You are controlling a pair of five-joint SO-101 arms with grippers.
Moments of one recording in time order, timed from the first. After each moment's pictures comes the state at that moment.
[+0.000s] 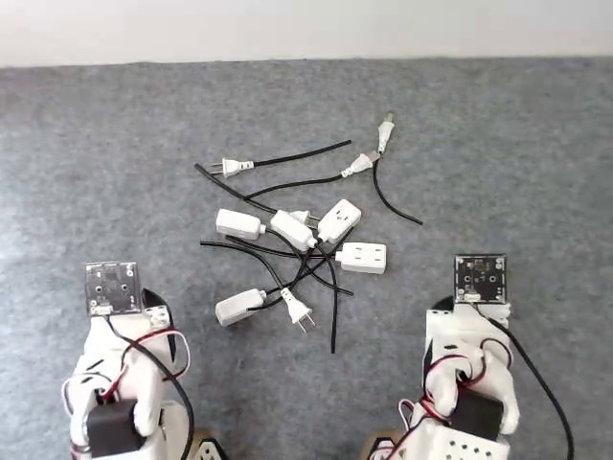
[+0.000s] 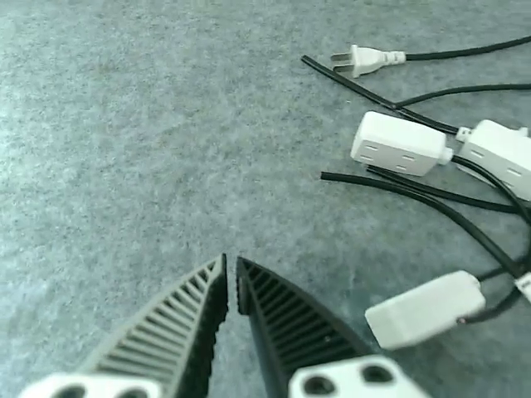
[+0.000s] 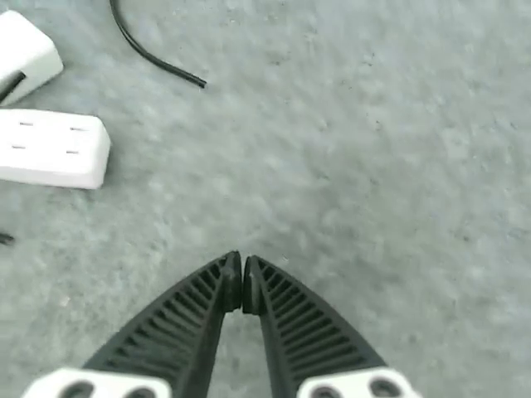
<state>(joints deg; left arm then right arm) -14.2 -103.5 80.5 76.6 -0.3 13.5 -102.2 87.5 64.3 12.4</state>
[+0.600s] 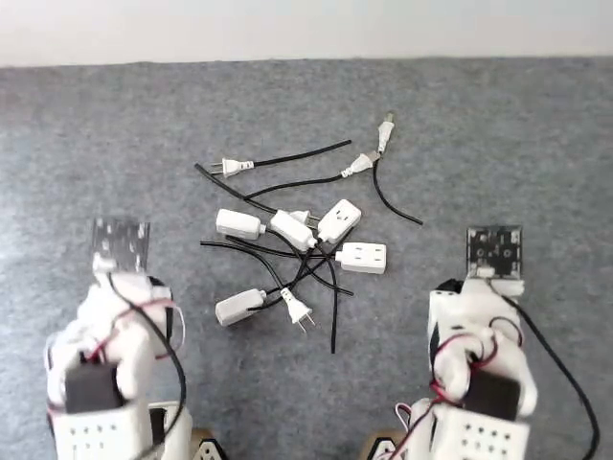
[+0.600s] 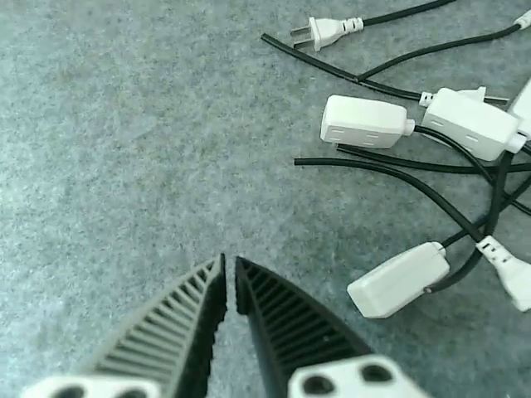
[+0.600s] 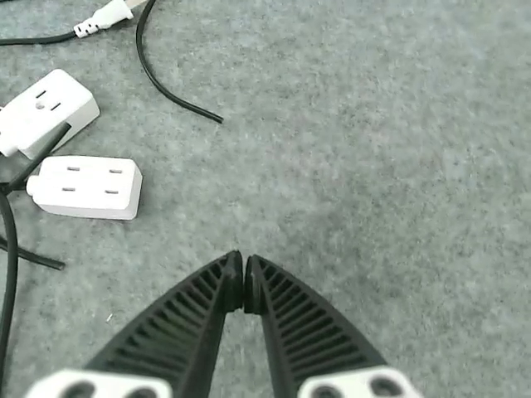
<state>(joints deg) -11.3 -70.0 57.8 76.5 -4.4 11.4 -79.3 69.5 62.9 10.2</state>
